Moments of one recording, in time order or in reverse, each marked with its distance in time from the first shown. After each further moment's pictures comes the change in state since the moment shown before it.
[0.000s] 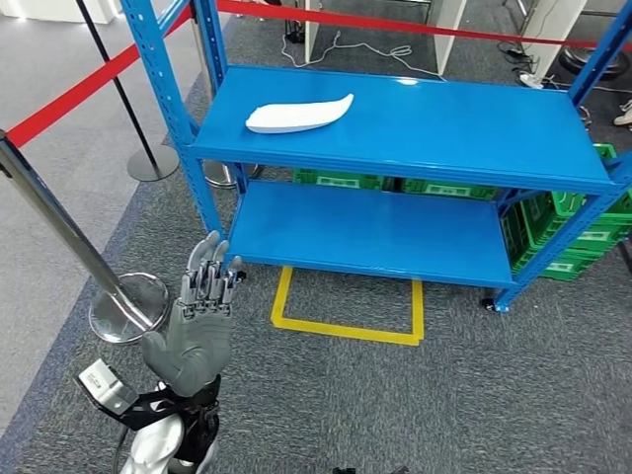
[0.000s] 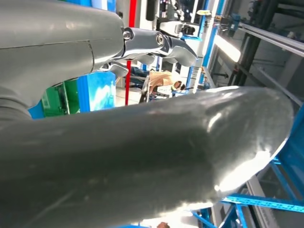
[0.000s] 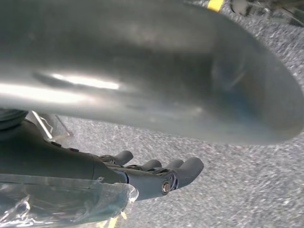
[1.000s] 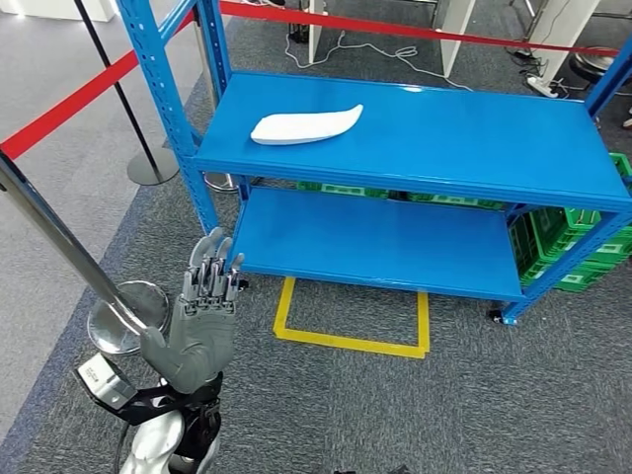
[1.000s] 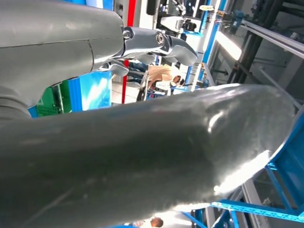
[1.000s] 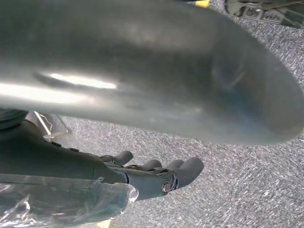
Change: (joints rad) left arm -0.011 -0.008 0.000 0.004 0.036 -0.034 0.013; right arm -0.004 -0.001 -0.001 0.000 0.000 0.005 0.004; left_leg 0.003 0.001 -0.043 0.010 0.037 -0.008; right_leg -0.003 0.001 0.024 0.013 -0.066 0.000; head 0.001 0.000
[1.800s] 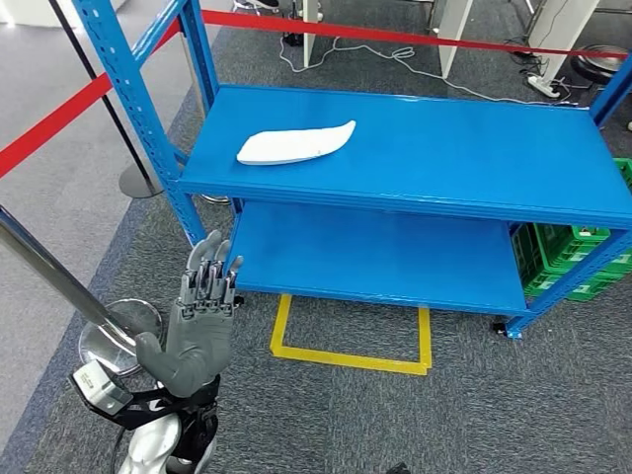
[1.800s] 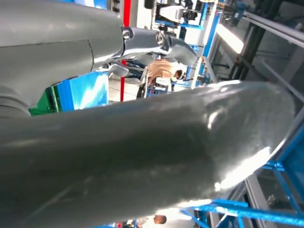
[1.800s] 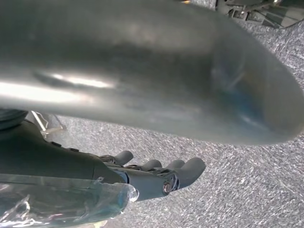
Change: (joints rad) left arm 0.004 -0.005 0.014 0.002 -0.015 -0.044 -0.011; right arm -0.004 0.000 -0.001 0.000 0.001 0.003 -0.001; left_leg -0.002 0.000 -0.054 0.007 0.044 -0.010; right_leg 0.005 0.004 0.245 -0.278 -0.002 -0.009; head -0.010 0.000
